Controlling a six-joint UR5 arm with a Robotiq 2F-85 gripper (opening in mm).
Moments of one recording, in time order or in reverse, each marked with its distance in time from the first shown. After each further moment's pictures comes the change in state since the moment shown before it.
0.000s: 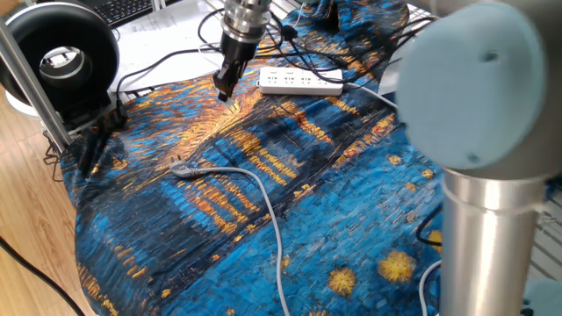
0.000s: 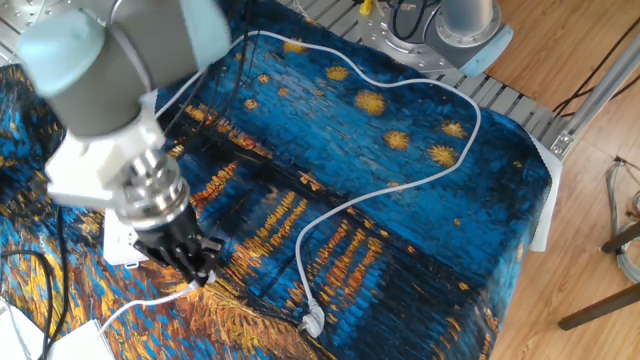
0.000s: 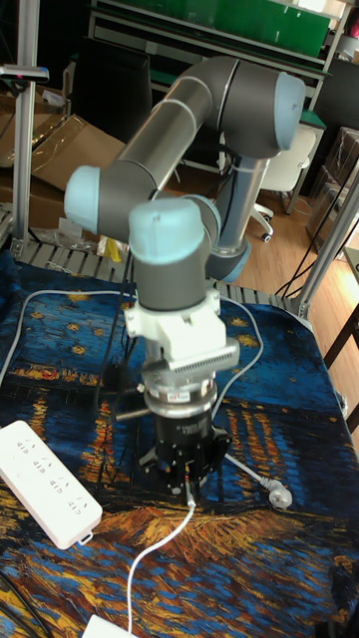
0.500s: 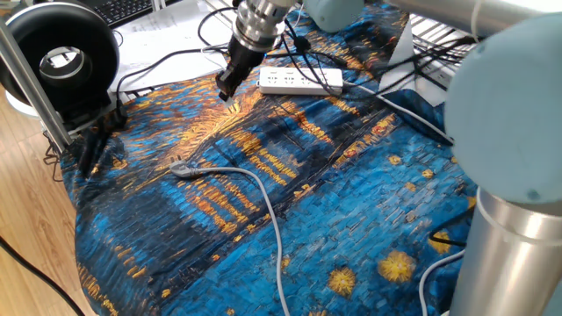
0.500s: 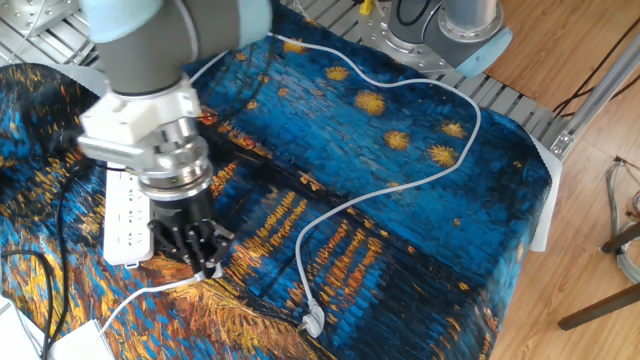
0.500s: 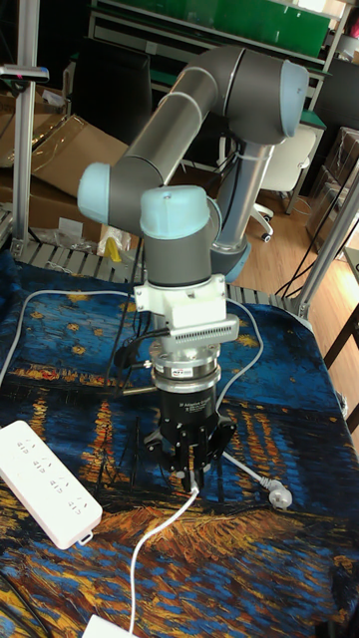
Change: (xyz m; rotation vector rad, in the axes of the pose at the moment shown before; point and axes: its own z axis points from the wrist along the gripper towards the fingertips) arm 0.019 0.012 0.000 0.049 -0.039 0.056
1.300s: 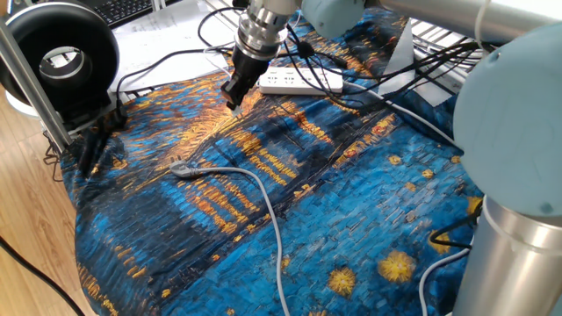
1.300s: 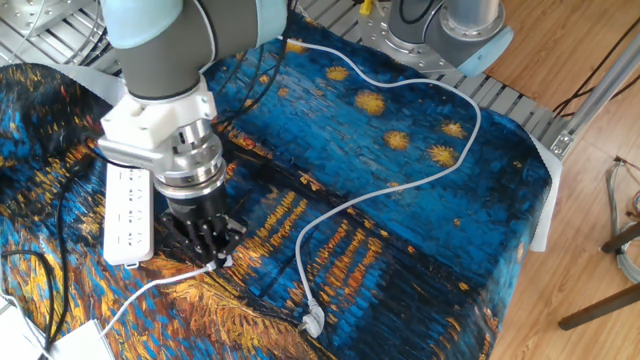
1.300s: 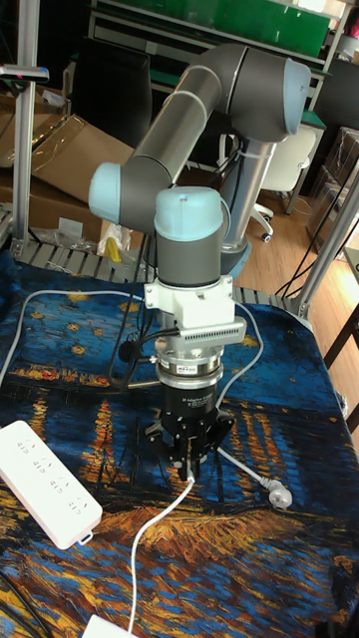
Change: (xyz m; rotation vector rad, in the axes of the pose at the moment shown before) arm 0.020 0.000 0.000 0.029 0.050 -0.019
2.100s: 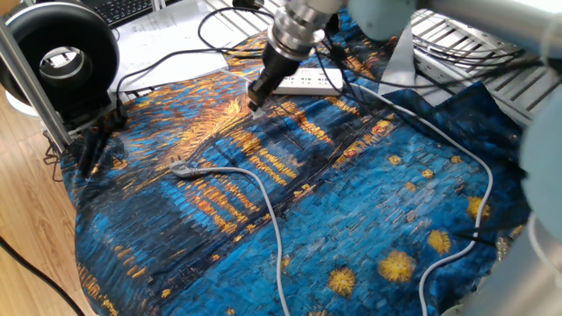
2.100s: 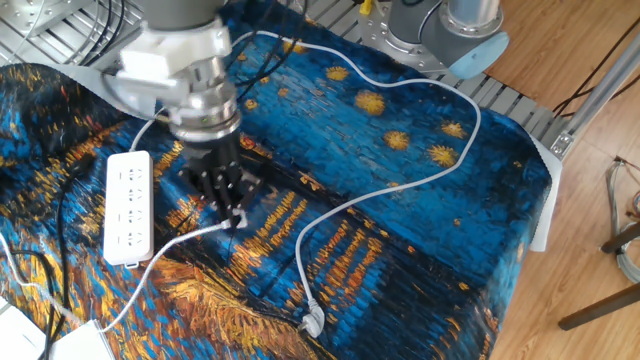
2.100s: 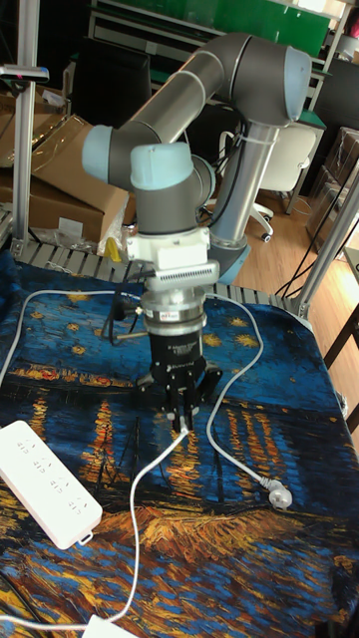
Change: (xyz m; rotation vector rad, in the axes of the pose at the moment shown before) arm 0.056 0.012 -0.048 -0.051 -0.072 0.050
